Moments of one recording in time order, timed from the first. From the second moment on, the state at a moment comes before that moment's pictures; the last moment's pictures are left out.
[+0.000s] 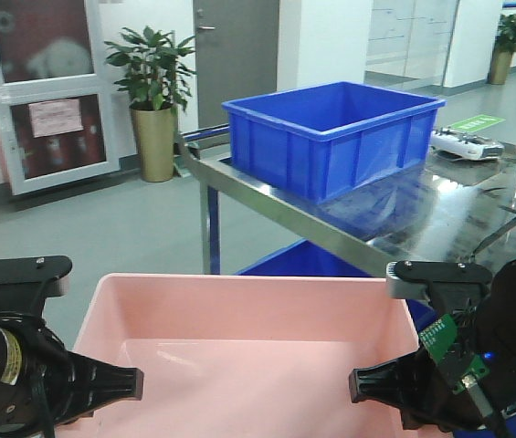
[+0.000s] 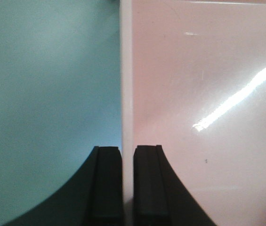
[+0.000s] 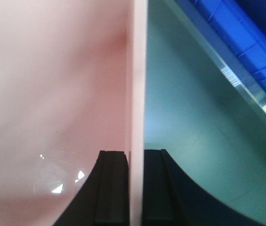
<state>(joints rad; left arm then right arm) -0.61 1.30 -1.13 0.28 0.97 -0.75 0.49 1.40 -1.21 -0.14 1.06 0.51</state>
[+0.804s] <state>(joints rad) -0.61 1.30 -1.13 0.28 0.97 -0.75 0.49 1.40 -1.21 -0.14 1.06 0.51</state>
